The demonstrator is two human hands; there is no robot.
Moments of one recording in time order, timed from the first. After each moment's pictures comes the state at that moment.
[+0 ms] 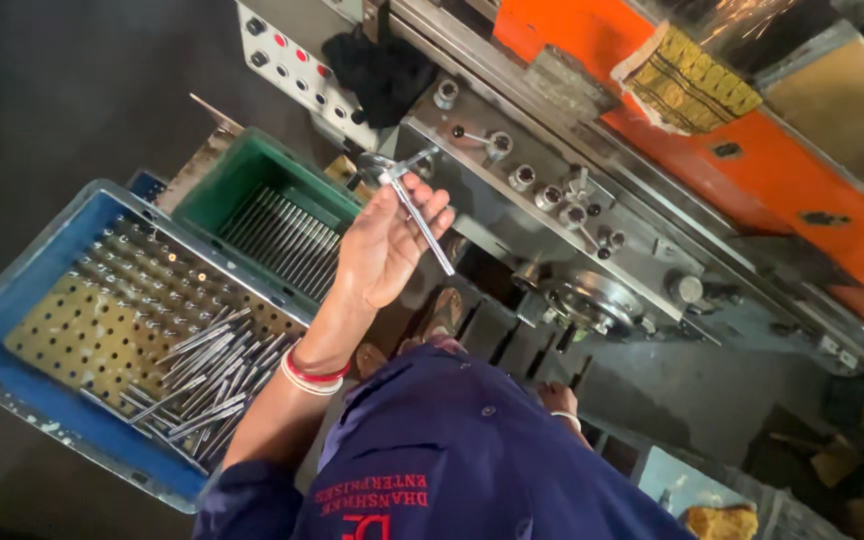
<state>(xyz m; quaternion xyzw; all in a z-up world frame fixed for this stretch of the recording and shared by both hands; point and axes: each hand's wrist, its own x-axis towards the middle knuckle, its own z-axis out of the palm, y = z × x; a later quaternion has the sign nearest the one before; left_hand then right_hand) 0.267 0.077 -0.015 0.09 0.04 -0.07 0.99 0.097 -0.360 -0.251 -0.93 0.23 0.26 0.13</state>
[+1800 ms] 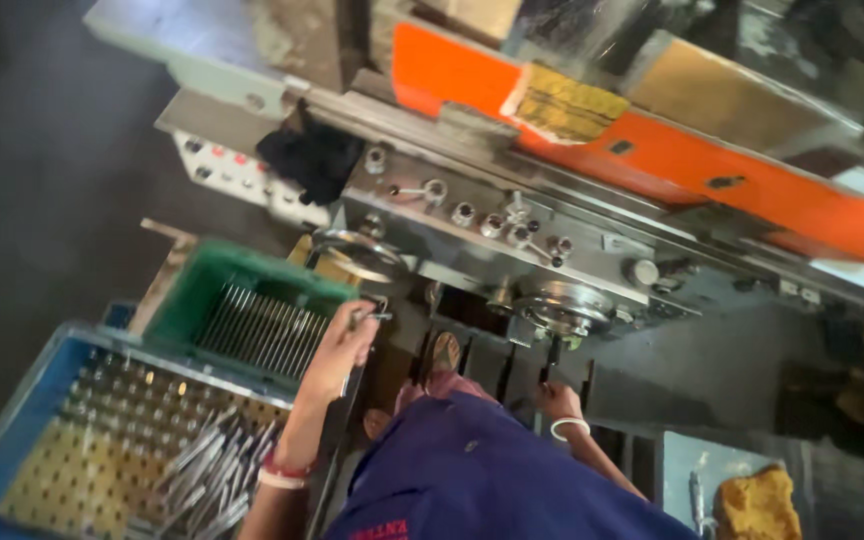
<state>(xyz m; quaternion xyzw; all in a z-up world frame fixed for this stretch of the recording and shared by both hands) 0.223 0.096 -0.126 0.56 0.08 -0.20 0.80 0.108 -0.352 -0.236 -0.94 0.24 0.14 0.21</state>
